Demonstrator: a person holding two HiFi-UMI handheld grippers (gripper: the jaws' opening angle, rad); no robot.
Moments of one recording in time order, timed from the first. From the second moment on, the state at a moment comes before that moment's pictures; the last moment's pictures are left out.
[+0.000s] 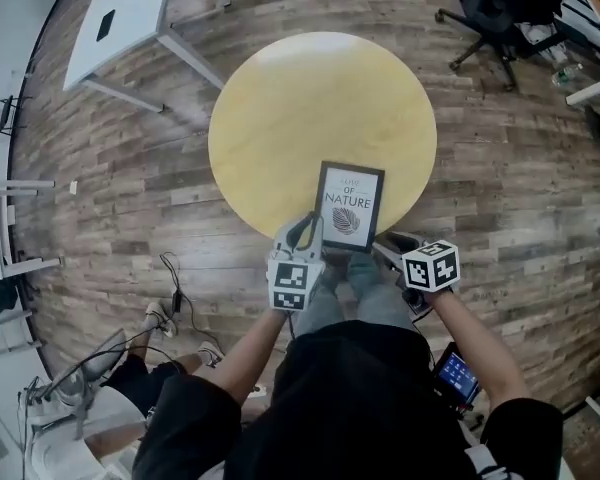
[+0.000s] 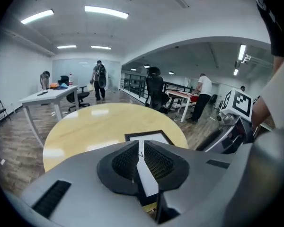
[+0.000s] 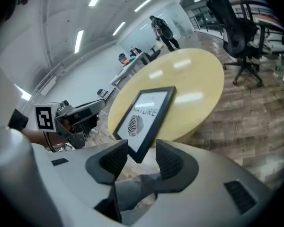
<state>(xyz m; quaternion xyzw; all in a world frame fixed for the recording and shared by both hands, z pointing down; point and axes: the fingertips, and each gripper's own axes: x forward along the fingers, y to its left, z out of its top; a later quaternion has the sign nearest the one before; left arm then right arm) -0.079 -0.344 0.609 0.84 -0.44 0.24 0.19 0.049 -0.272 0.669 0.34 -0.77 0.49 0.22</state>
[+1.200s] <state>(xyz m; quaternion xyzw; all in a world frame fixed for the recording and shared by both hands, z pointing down) -0.055 -0.349 0.697 0.85 -0.36 0.30 0.25 0.046 -0.278 0.716 0.32 -0.70 0.63 0.09</state>
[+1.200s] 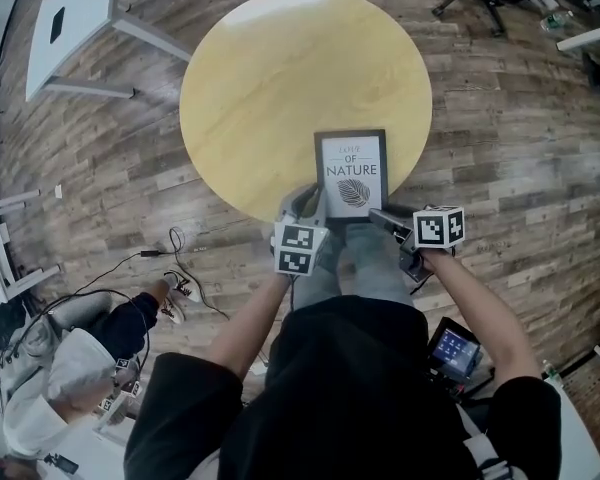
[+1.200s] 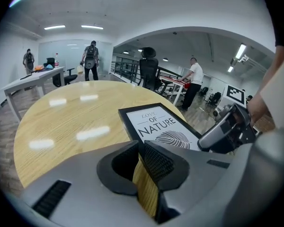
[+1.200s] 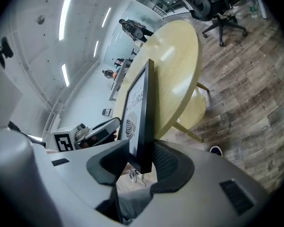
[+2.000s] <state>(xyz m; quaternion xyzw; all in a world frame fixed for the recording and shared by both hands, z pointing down) -0.039 -0.351 0.647 0.86 -0.37 0.25 0.24 0.064 -0.330 0.598 0.42 -0.79 0.42 0.12</state>
